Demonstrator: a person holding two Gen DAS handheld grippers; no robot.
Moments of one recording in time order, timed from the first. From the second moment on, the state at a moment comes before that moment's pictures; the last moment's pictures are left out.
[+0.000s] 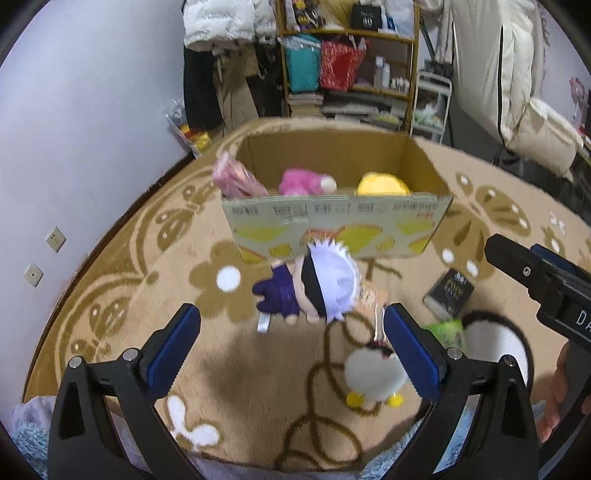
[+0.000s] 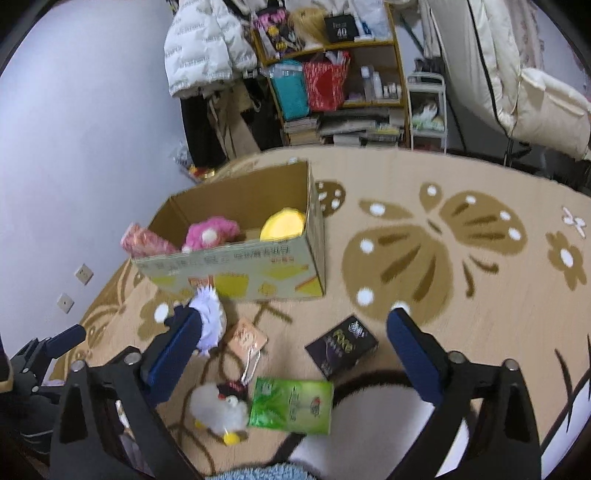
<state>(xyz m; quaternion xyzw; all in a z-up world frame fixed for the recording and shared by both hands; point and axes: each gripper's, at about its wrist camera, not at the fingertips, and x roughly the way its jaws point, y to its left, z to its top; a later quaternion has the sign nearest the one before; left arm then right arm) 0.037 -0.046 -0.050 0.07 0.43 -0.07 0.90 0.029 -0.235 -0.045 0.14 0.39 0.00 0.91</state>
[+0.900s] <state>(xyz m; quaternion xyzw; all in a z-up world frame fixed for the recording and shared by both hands) 0.054 -0.084 -0.117 0.11 0.55 -0.12 0.82 0.060 -0.230 -0.129 0.20 0.55 0.03 0.81</state>
